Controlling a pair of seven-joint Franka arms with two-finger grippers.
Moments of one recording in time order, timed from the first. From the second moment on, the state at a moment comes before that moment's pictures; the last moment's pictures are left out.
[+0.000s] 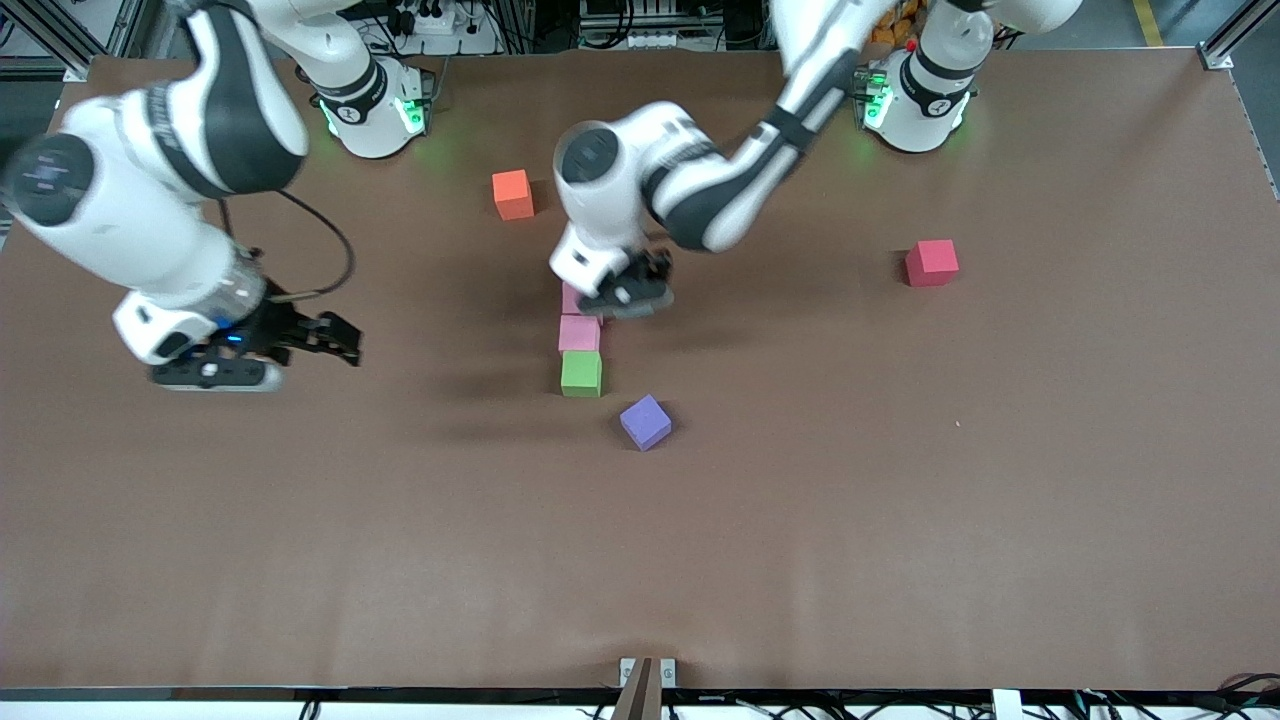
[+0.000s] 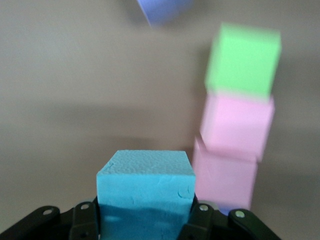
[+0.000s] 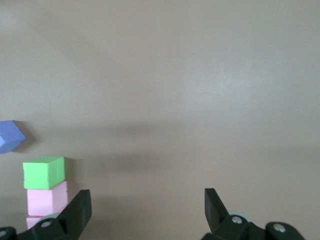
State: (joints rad) left arm -0.85 0.66 -0.22 -1.48 0.16 2.03 -1.22; right arm 0.22 0.09 -0.07 -1.82 0.09 1.98 0.14
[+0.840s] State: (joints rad) left arm -1.07 0.71 -0.22 -1.50 0.04 2.04 -1.27; right arm 0.00 0.07 -0.02 -1.68 0.05 1.81 -0.06
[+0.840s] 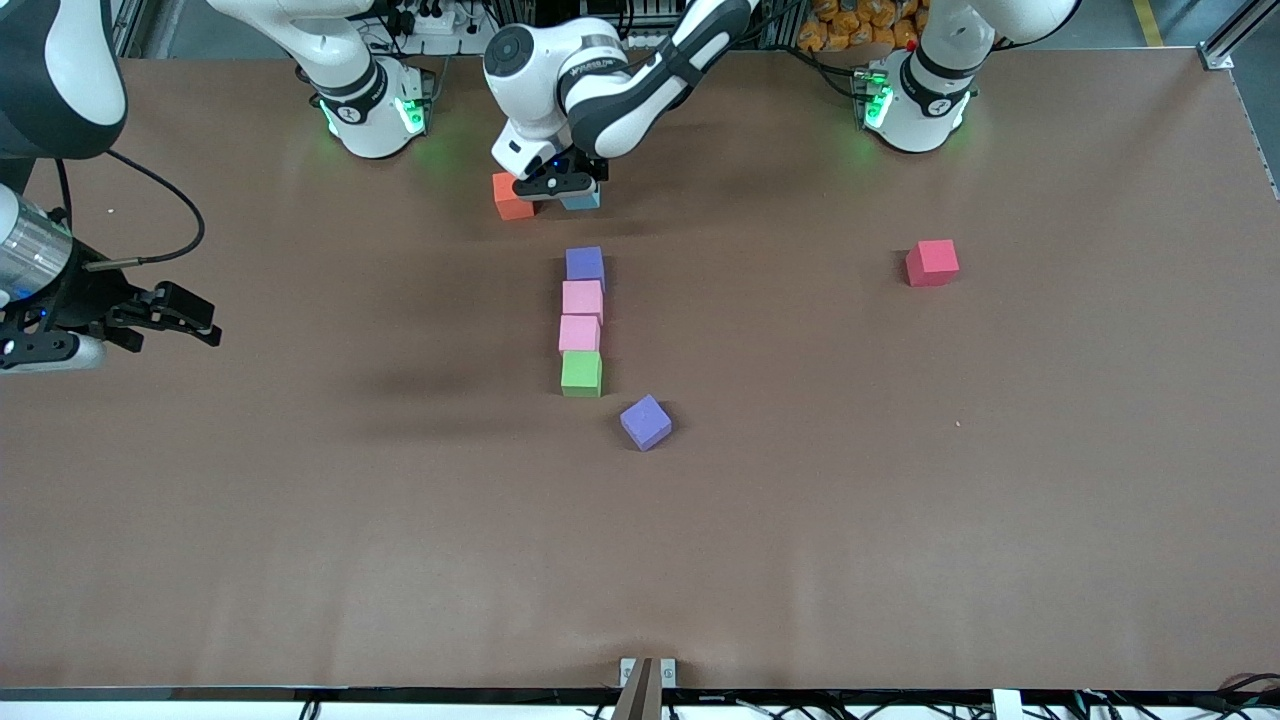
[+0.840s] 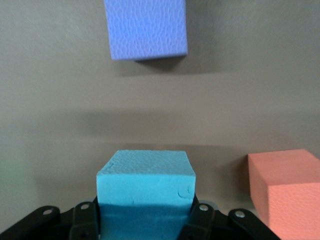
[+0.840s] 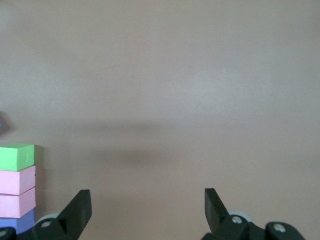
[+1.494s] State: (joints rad) left arm -1.00 0.75 -0.21 -1.50 0.02 2.13 -1.18; right arm -0.07 0.07 -0.02 -1.57 0.04 1.71 0.10
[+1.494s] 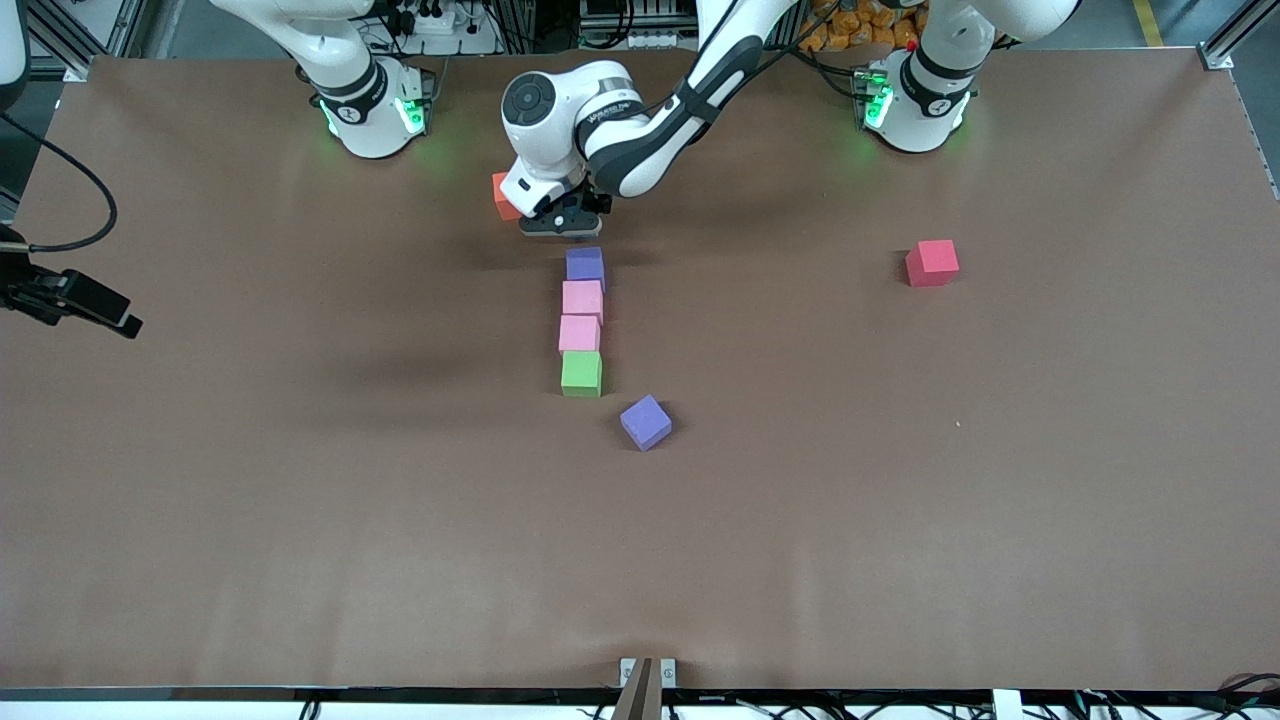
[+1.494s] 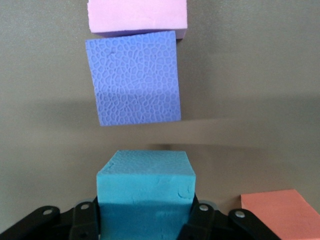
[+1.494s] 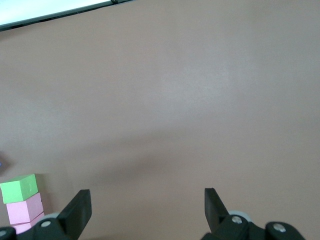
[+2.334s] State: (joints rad) left arm -0.98 0.79 -0.21 -1.50 0.02 2.16 -1.12; right arm -0.07 0.07 -0.01 -1.56 0.04 1.71 0.10
